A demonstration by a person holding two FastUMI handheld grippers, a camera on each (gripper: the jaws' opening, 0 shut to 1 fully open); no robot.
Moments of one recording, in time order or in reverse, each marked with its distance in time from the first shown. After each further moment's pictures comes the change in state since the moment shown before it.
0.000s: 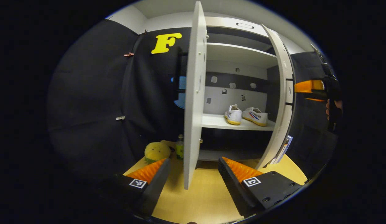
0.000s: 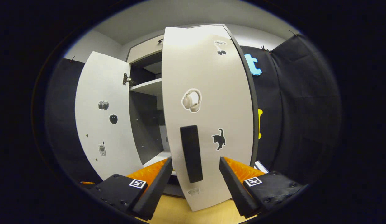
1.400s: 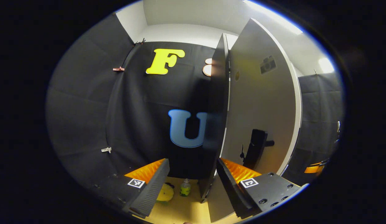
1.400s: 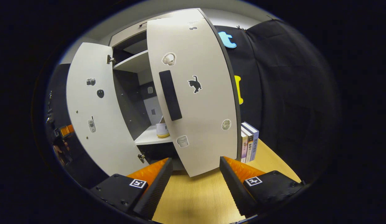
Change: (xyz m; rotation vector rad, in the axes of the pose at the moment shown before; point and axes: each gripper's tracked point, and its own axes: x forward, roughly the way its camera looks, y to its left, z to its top) left arm 0.101 0.093 0.194 -0.007 -0.191 -0.218; right arm -0.061 -0.022 -0.112 0.133 0.195 -0.196
